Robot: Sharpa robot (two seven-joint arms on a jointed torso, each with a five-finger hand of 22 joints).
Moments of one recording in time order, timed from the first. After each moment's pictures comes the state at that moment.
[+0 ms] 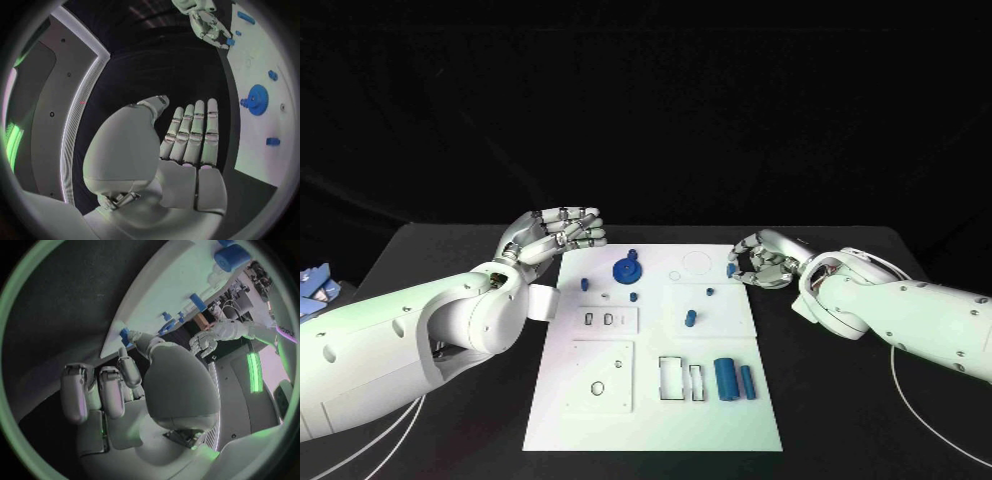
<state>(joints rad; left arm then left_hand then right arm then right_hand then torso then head) 1.14 -0.90 0.04 1.58 -0.04 -0.35 0.47 1.43 -0.18 0.45 0.21 0.24 0.84 0.21 0.25 0.17 1.00 0.19 0.07 0.06 0.95 0.15 0.24 0.22 0.17 0.85 0.26 0.35 0.12 1.22 -0.82 -0.11 1.29 -1.16 -0.38 0.07 1.32 -0.20 0.52 0.04 0.22 0.85 0.18 0.20 0.41 1.30 0.09 1.30 1.24 1.47 0.01 1.54 1.31 0.05 1.46 0.13 1.46 1.31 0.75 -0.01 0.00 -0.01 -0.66</state>
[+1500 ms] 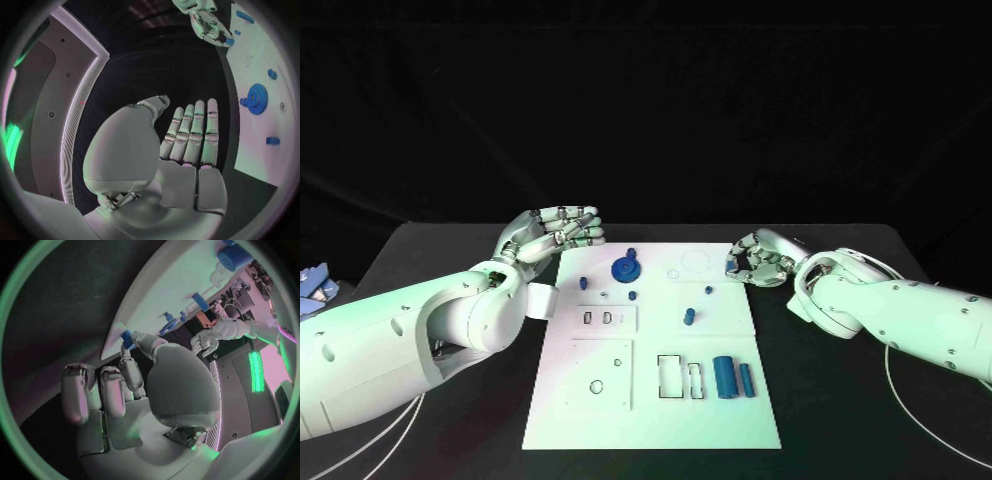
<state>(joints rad) 1.14 -0.90 0.04 1.58 -0.04 -0.35 0.47 1.43 -0.18 0.46 0.20 0.24 0.84 0.21 0.25 0.17 1.00 0.19 0.07 0.06 0.95 0.15 0.24 0.22 0.17 0.85 0.26 0.35 0.12 1.21 -0.81 -0.12 1.28 -1.15 -0.41 0.05 1.27 -0.15 0.55 0.04 0.20 0.94 0.14 0.27 0.44 1.33 0.06 1.32 1.27 1.47 0.00 1.54 1.31 0.05 1.46 0.11 1.46 1.31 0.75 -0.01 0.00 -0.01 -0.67</state>
